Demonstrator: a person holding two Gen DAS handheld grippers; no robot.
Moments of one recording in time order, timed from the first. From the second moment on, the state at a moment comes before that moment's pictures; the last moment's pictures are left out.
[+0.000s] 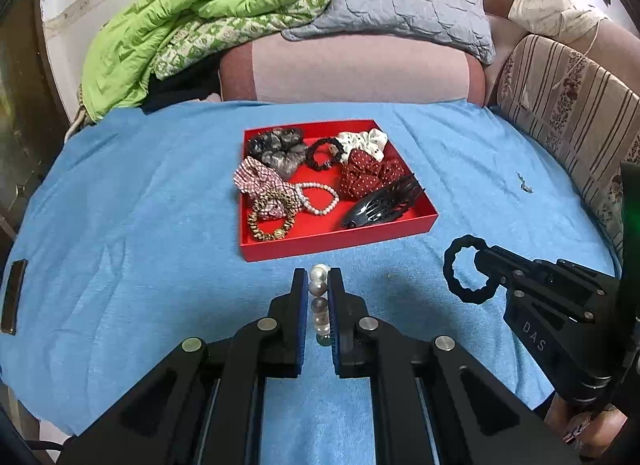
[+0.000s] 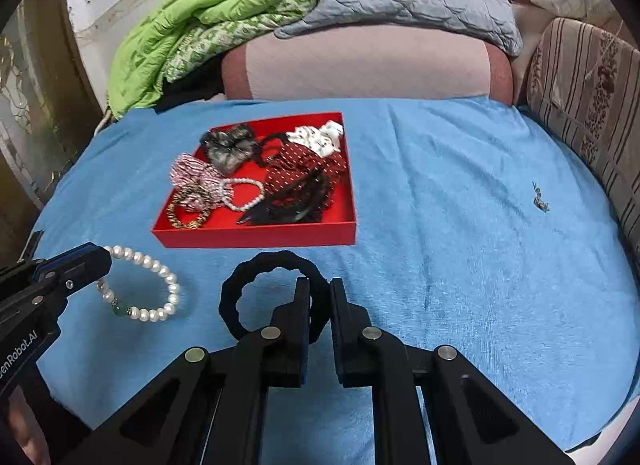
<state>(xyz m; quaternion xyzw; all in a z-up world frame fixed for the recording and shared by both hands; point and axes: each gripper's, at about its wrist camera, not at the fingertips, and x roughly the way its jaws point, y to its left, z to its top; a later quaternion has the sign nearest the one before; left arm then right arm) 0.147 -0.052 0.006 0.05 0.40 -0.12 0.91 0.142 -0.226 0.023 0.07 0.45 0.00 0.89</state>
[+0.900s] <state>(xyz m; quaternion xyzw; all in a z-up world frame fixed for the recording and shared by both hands) 0.118 -0.017 0.039 0.02 0.37 -0.07 0.93 0.113 -0.193 0.064 0.04 0.43 0.00 0.90</state>
